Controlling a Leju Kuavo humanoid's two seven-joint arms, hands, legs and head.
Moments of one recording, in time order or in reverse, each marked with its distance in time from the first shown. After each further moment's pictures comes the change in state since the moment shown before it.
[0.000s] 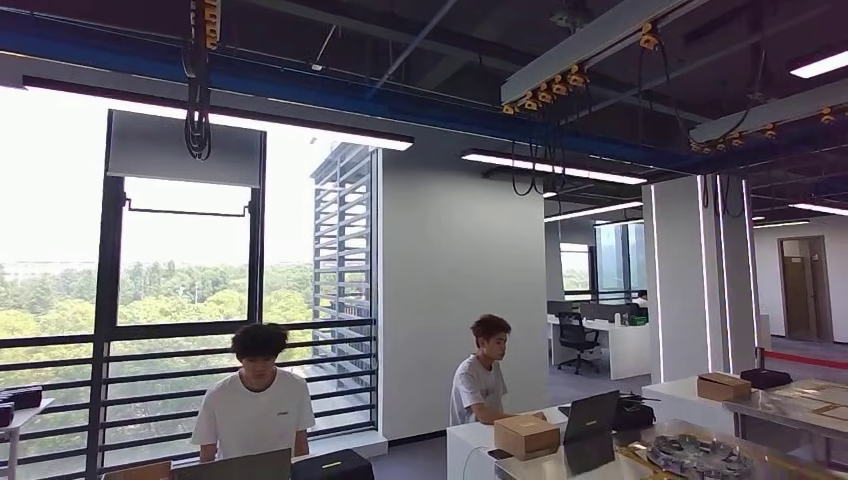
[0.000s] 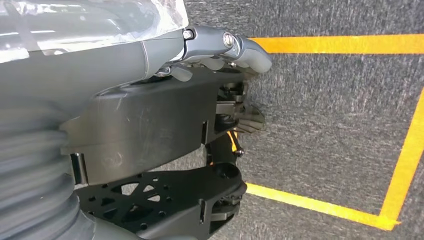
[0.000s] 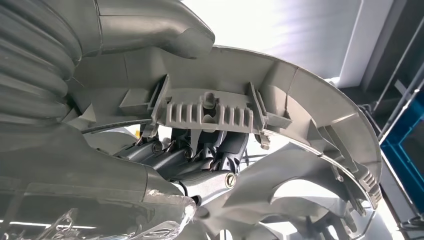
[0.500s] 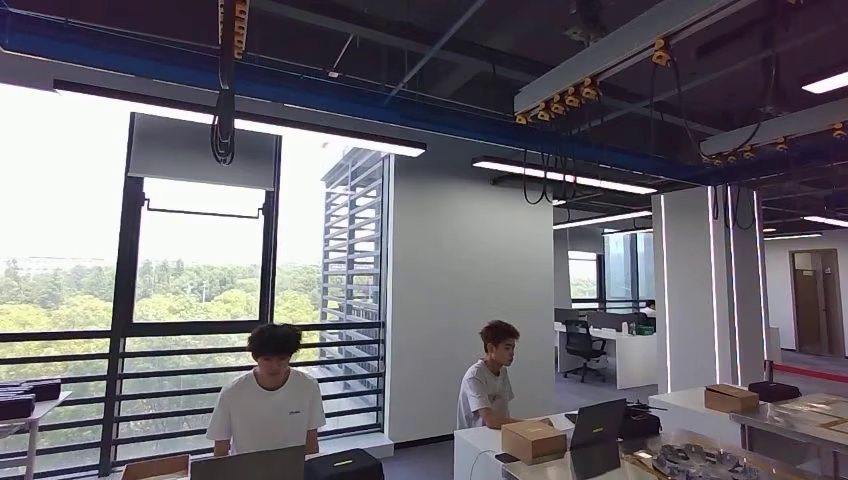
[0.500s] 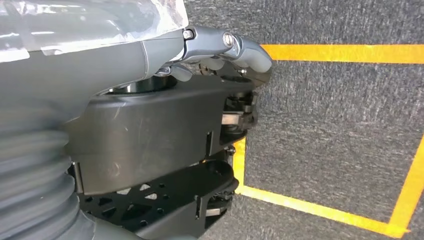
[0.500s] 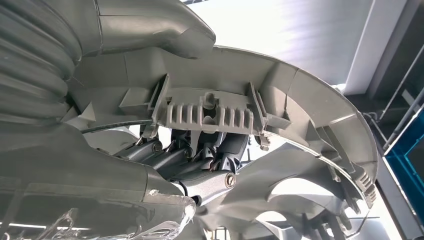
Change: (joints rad) left arm 0.004 0.000 0.002 -0.002 -0.002 0.000 -0.004; right arm -0.004 0.000 0.000 -0.001 0.009 0.004 0.002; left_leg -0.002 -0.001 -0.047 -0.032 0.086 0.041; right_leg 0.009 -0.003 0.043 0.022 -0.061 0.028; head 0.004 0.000
